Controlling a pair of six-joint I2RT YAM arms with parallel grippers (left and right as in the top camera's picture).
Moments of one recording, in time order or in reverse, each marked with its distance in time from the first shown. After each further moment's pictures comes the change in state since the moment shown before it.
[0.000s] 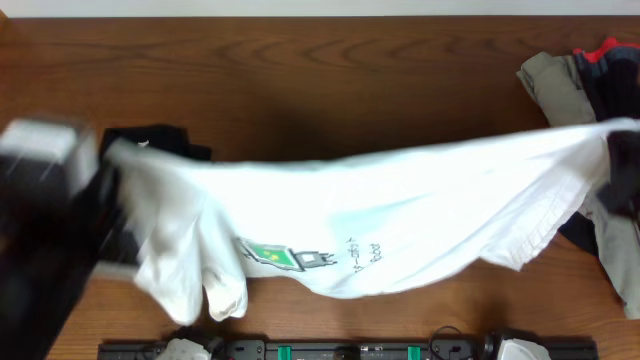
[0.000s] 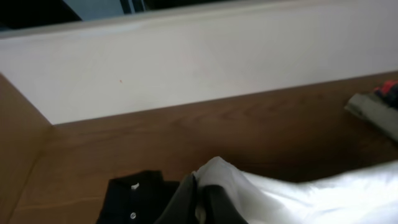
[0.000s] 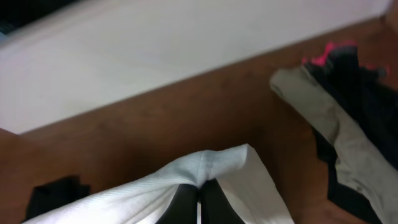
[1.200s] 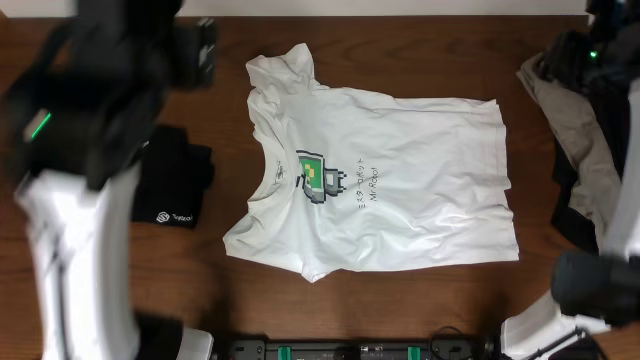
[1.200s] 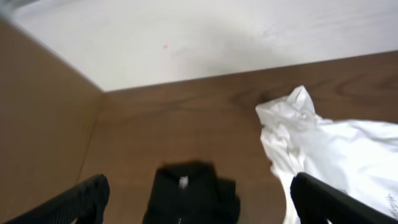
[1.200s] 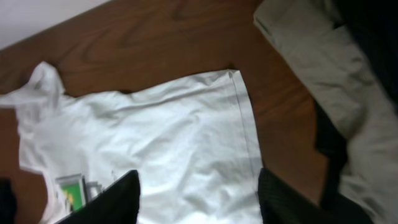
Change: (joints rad) left arm 0.168 0.331 -0.021 0.129 -0.141 0.092; right arm -0.024 0.578 -0.012 0.100 0.026 -0.105
